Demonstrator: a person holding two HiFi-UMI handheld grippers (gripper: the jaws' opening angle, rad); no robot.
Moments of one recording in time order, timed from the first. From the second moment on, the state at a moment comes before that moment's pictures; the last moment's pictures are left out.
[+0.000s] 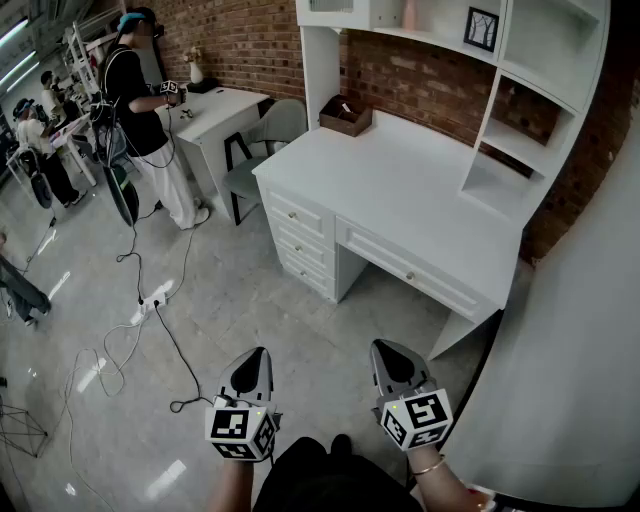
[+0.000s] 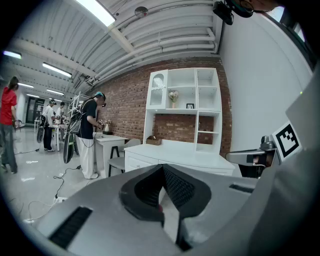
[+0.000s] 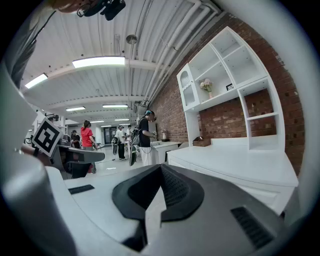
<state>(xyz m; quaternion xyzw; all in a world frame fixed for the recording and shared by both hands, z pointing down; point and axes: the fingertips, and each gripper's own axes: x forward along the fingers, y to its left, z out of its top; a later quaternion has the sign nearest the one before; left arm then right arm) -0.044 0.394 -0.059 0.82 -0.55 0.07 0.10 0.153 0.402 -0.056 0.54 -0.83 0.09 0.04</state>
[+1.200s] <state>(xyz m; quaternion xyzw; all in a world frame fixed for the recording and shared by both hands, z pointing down) -0.088 0.131 -0.009 0.83 -0.54 0.10 0.12 0.111 0.153 -0.013 0.55 -0.82 0.13 0.05</state>
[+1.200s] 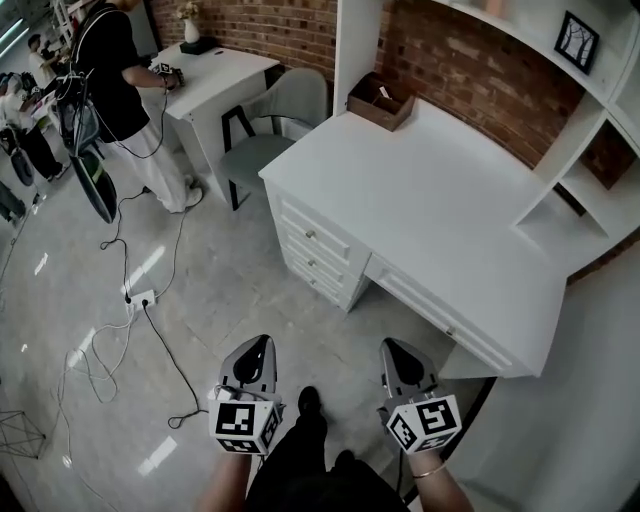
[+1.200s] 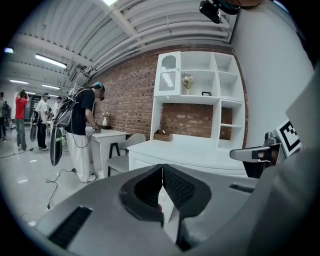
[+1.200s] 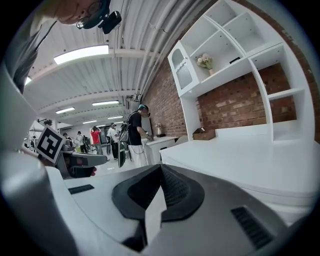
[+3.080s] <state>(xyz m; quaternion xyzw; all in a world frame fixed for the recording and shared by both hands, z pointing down) -0.070 -0.098 0.366 0.83 -0.51 0.14 0.15 0.098 -0.051 0.317 0.51 -0.85 0.13 0.07</state>
